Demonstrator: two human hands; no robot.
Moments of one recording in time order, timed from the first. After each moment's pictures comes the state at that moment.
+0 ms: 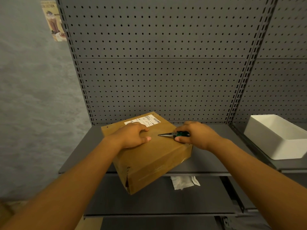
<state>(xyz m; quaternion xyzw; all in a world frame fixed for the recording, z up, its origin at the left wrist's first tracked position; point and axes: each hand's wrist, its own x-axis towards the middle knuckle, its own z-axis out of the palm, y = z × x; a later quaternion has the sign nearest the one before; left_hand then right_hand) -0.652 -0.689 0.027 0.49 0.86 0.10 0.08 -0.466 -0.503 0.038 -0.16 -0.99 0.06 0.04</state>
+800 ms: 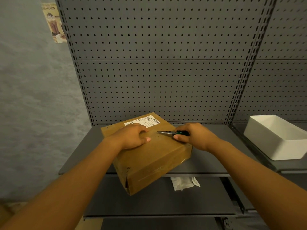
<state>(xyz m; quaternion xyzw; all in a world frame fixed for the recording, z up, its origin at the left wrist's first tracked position) -0.648 -0.688 0.029 0.49 0.86 0.09 0.08 -0.466 -0.505 0.034 -0.16 -0.97 0.15 0.07</state>
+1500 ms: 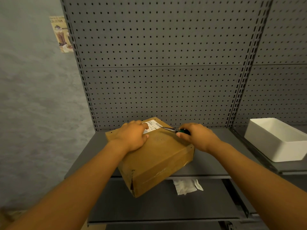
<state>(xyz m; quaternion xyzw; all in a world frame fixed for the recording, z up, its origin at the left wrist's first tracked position) -0.639 -0.695 0.045 0.50 0.86 0.05 -0.07 -0.465 -0.517 0.043 -0.22 -0.96 0.12 0.12</state>
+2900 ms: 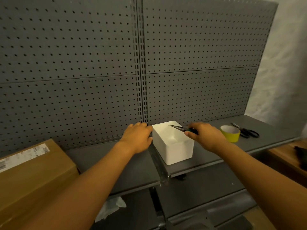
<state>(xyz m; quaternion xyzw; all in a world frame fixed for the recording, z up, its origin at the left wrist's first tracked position) -0.396 -0.396 0.054 0.64 0.76 0.04 -0.12 -0.175 -0.276 0.057 -0.41 -0.90 0.06 0.16</state>
